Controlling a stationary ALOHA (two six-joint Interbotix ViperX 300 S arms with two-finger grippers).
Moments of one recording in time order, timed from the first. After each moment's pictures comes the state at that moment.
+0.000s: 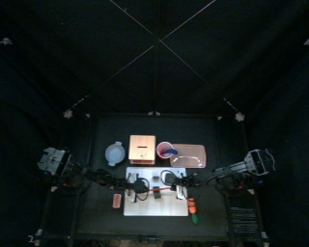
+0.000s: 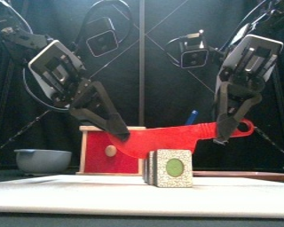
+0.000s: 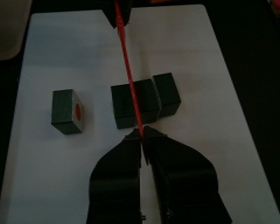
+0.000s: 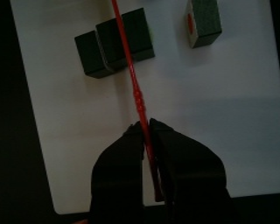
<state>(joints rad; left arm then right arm) -0.27 0.10 0.79 -0.47 -0.29 0.35 0.14 -0.08 0.75 -0.12 0.37 0.45</state>
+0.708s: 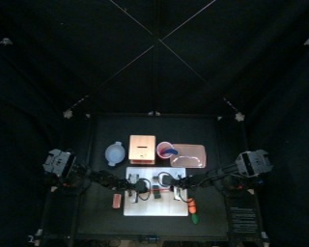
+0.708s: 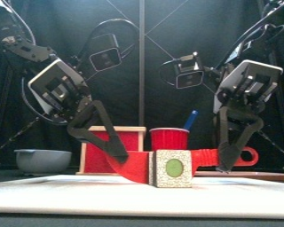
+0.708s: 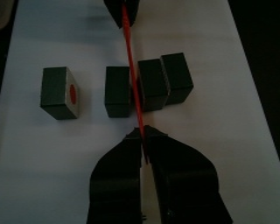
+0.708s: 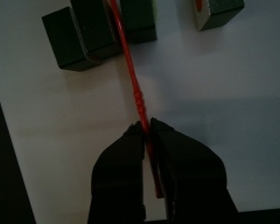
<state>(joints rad) -0.27 0.16 0.78 -0.51 -0.29 0.35 0.14 0.02 0.73 -0.12 0.35 0.45</state>
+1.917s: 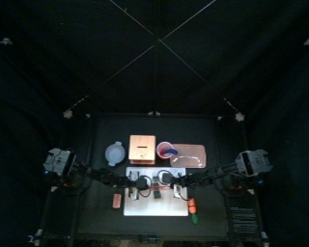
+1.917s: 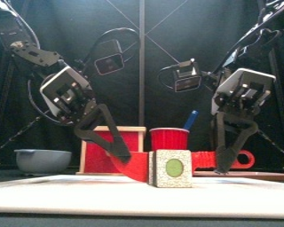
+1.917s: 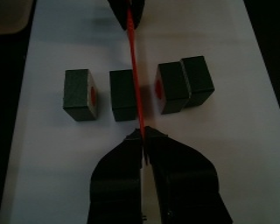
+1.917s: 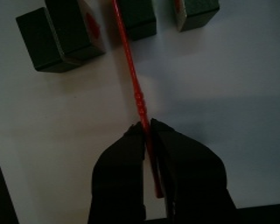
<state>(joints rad) -0.22 0.12 0.78 -0.48 -0.29 0.35 0.11 0.00 0.73 -0.14 0.37 0.45</state>
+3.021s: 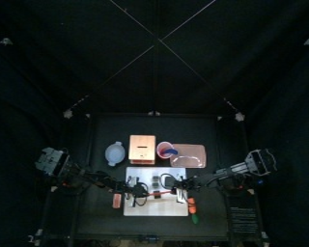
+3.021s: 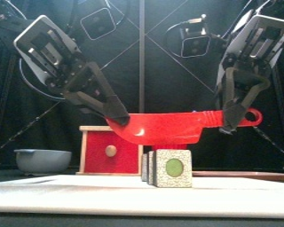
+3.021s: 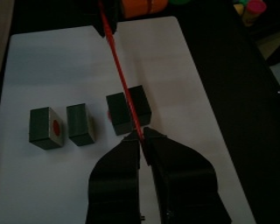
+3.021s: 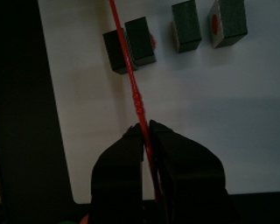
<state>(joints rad) -0.32 0.06 0.78 -0.44 -0.29 0.35 0.18 -0.11 0.72 -0.10 0.40 0.45</state>
